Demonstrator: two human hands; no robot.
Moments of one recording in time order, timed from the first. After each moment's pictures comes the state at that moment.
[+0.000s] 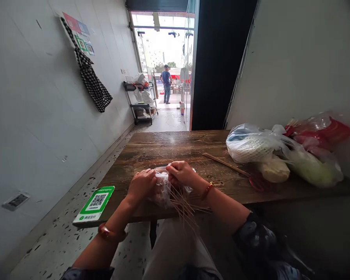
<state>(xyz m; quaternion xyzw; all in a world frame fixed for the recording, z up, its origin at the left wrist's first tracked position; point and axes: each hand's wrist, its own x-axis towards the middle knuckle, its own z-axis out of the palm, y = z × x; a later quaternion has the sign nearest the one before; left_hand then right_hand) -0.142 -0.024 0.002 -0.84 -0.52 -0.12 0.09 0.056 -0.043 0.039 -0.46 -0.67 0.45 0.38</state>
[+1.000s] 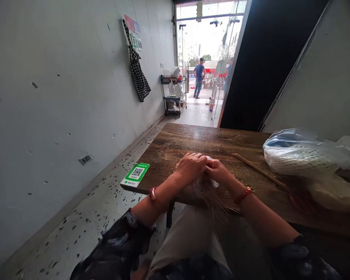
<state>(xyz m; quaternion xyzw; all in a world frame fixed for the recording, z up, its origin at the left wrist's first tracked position) -0.075 -0.064 0.059 -0.88 -0.44 -0.17 0.06 0.072 -0.054 0.026 -0.40 -0.66 0.51 0.39</state>
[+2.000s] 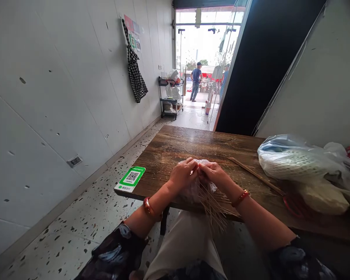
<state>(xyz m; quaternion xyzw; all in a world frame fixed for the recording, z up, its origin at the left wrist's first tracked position) -0.094 -0.056 0.023 -0.83 -0.45 -0.33 -0.05 0.066 -0.056 0.037 -0.42 -0.63 0.52 0.39</state>
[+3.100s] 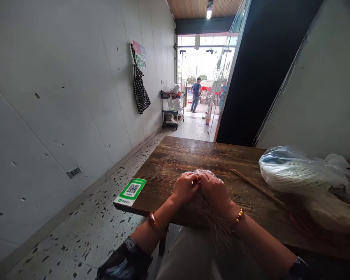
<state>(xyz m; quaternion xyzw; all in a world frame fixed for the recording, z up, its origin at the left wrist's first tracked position) -0.091 -0.038 -0.002 -0.79 -0.46 -0.38 -0.13 0.056 -0.064 0.020 -0.50 -0.83 -0.15 0.22</state>
